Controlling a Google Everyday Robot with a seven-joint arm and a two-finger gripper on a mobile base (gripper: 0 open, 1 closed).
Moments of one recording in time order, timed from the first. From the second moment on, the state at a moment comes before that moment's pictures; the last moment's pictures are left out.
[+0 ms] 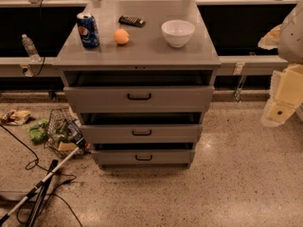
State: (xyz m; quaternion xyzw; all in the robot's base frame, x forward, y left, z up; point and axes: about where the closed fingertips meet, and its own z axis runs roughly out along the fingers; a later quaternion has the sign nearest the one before) arm 0.438 -0.216 0.979 -0.60 0.78 -0.04 0.16
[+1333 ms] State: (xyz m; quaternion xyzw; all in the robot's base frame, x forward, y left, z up) arm 0.639 -0.223 0.965 -0.44 0.79 0.10 0.42
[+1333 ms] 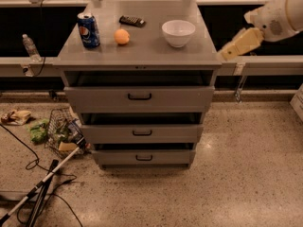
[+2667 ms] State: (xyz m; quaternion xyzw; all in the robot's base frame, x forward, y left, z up) arm 0.728 -0.198 0.982 -0.43 0.76 0.10 0.48
